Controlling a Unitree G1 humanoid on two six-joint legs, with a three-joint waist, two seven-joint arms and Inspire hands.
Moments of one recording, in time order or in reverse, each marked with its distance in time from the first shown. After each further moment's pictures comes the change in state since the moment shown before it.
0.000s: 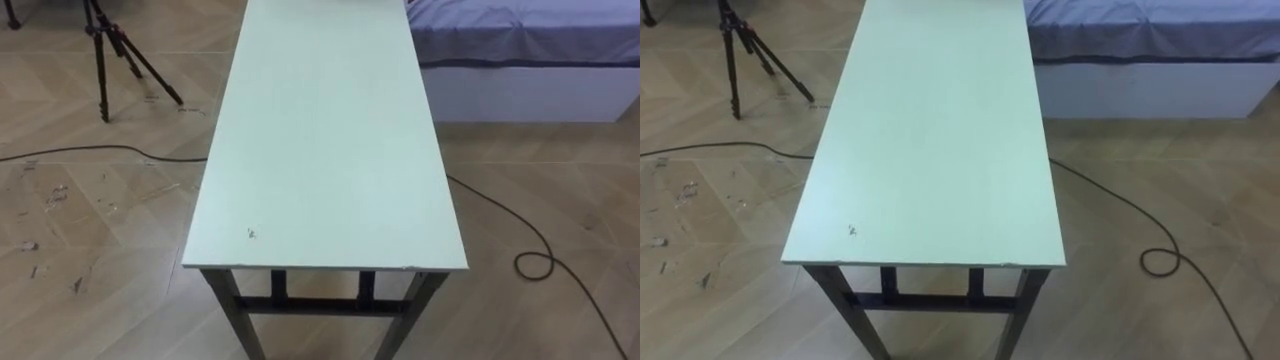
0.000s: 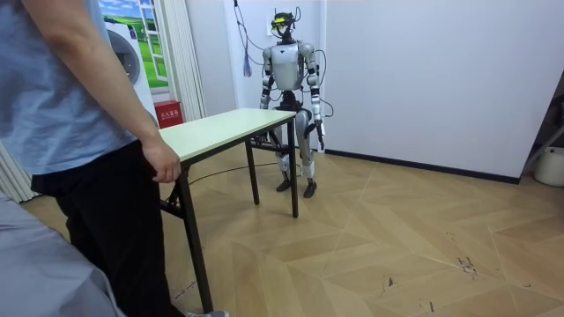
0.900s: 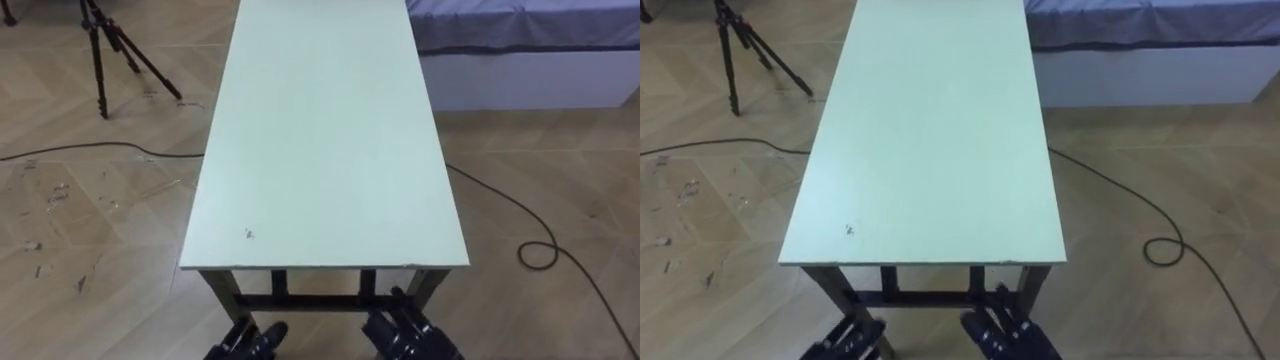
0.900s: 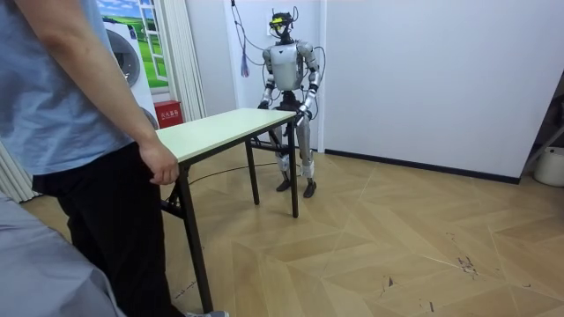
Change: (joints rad) left arm 0.160 0.052 -0.356 -0.717 -0.825 0.021 -0.366; right arm 0.302 -0.019 0.210 -0.948 0.597 0.023 0.293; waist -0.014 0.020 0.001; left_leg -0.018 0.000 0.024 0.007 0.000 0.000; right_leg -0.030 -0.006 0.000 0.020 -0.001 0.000
